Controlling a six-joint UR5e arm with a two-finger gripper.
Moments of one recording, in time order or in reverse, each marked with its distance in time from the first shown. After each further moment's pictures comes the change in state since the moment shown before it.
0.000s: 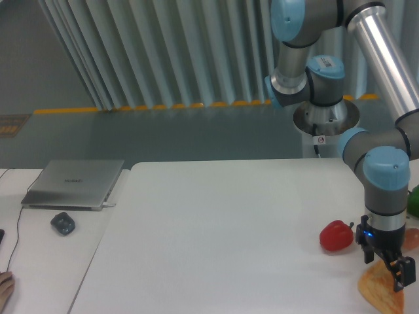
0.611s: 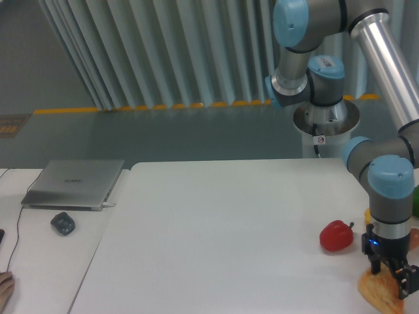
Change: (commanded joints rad) arm -0.001 -0.017 -0.002 0.025 0.020 -0.008
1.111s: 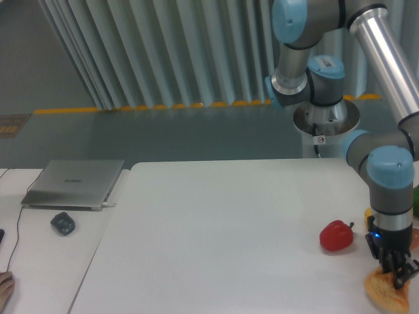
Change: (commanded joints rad) arm 0.015 0.129 -0.026 -0.040 0.005 -0.003
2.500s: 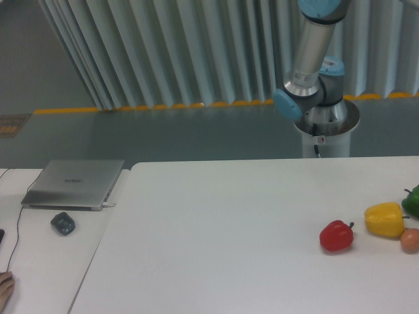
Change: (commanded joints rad) arm 0.520 0.080 0.000 -0.166 -0.052 0.848
